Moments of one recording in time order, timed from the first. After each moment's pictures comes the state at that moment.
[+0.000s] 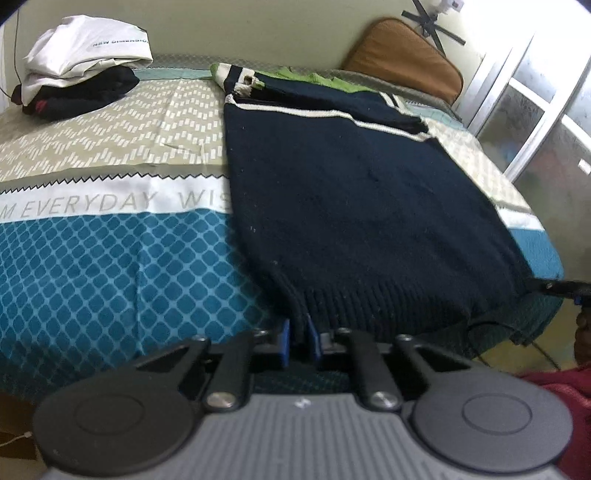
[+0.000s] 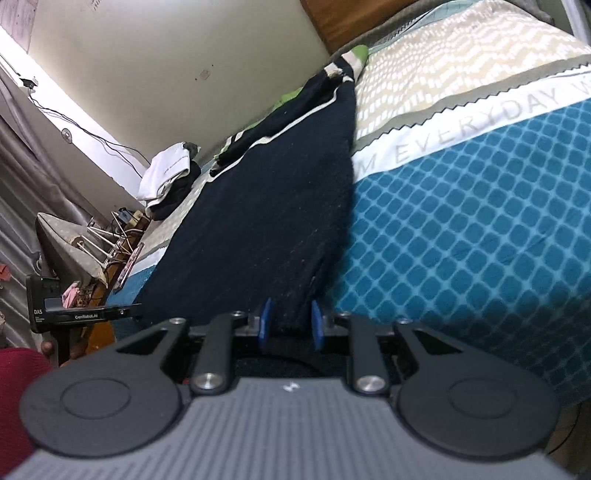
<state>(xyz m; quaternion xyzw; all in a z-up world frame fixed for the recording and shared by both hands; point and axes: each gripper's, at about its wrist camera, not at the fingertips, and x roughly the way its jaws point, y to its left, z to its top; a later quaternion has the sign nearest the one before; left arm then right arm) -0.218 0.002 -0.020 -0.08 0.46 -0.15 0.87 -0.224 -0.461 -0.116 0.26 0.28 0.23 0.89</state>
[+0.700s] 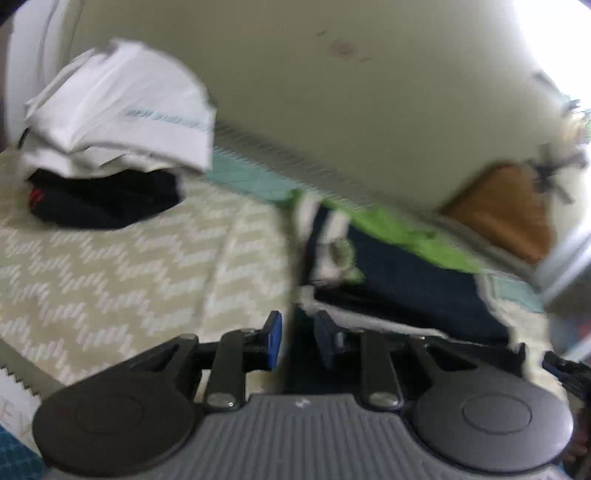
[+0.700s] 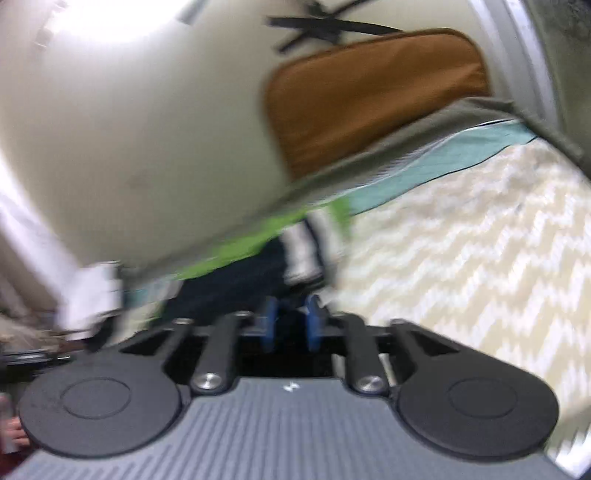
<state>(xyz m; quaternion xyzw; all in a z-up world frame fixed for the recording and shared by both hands) -0.016 0.040 0.019 -0.20 0.39 -0.01 0.90 -0.033 -0.483 -0.023 0.25 0.21 0.06 0.94</state>
